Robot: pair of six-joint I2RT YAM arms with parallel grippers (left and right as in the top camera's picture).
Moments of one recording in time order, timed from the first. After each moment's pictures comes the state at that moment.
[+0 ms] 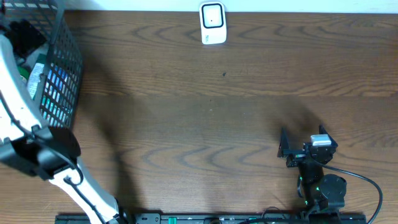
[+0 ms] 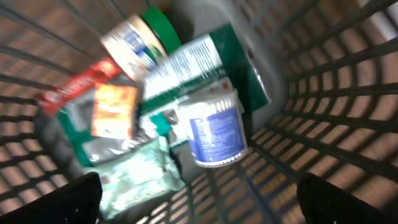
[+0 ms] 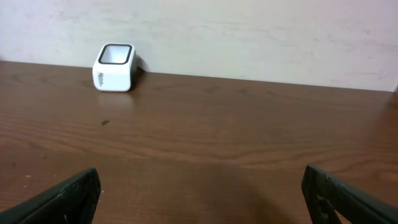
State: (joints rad) left arm 0.46 2.14 2.43 -1.44 -0.13 -0.41; right arm 0.06 0.04 0.01 -0.07 0.00 -0.03
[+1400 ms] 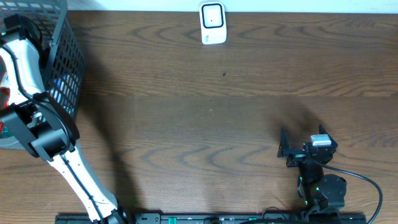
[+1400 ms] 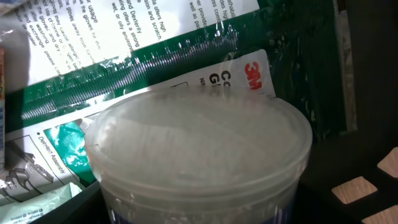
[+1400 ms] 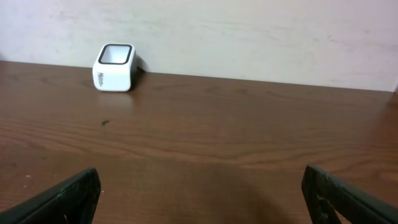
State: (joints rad) left arm 0.47 2.37 2.19 -1.19 -0.03 -0.56; right arm 0.06 0.04 0.01 -0.07 0.00 -0.03
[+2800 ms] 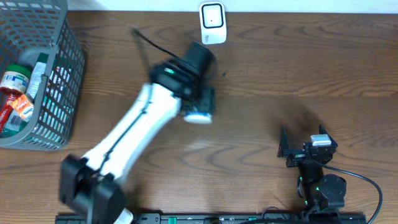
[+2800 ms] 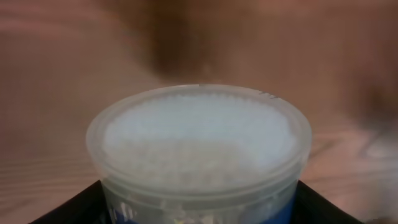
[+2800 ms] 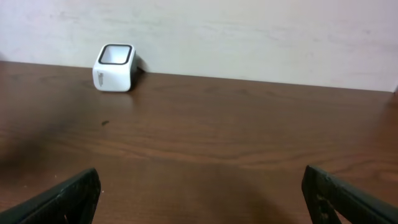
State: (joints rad) left arm -0.56 1.71 1.55 -1.10 0.08 -0.47; right arm 0.06 0.04 0.01 -0.07 0.00 -0.03
